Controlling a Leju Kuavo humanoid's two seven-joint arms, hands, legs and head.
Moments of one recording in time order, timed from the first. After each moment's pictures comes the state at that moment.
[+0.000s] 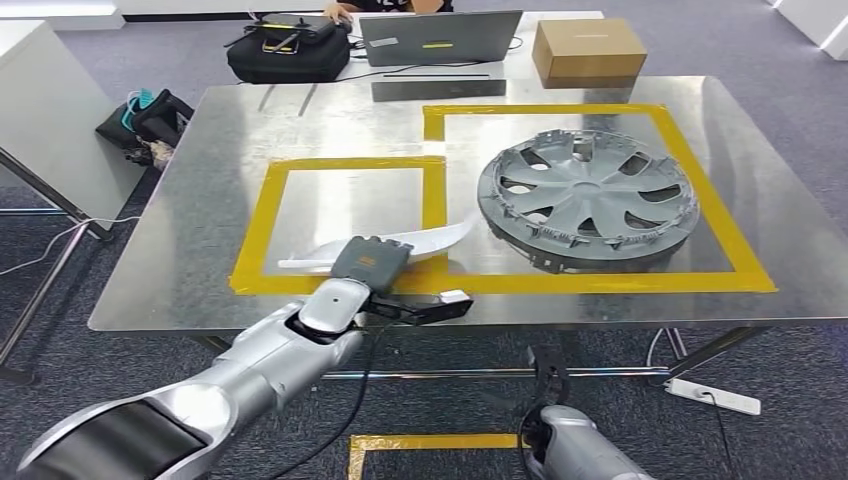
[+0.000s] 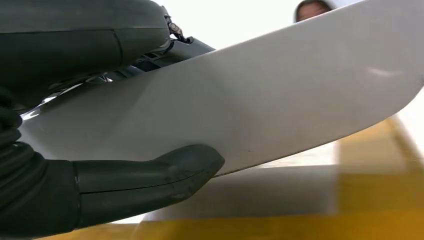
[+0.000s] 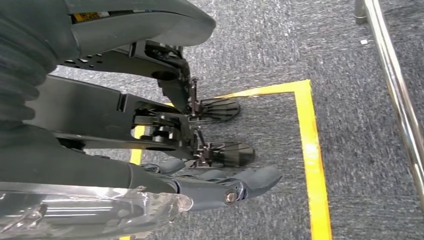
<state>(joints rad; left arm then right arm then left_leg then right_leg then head) -0.71 -0.27 -0.52 -0.44 -1.47 0.29 0.26 -0.40 0.27 -0.04 -0.29 0.10 -0.24 0.27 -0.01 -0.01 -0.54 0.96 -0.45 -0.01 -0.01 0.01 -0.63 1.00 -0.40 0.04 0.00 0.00</state>
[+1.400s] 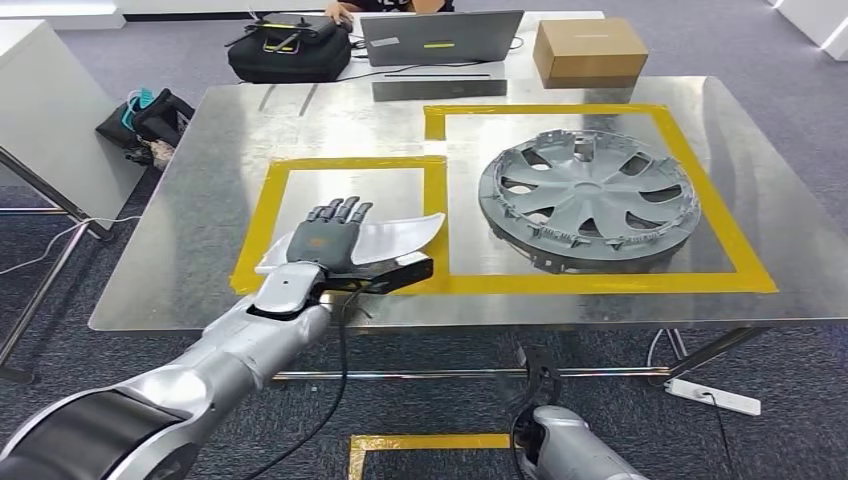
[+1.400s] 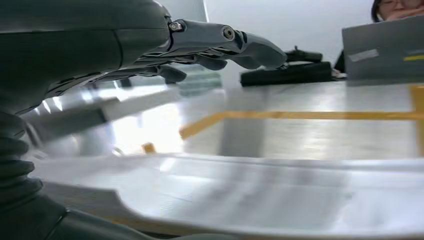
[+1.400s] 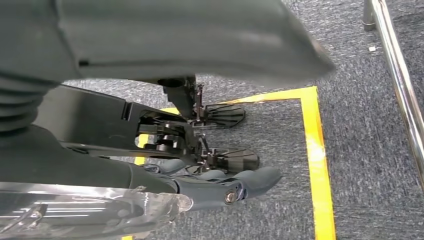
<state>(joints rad) -0.74 -0.23 -0.27 -0.40 -1.28 0.44 0.12 -0.40 0.28 0.01 -0.28 0.05 -0.25 0.28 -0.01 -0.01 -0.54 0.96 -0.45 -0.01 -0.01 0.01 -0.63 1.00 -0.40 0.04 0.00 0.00</state>
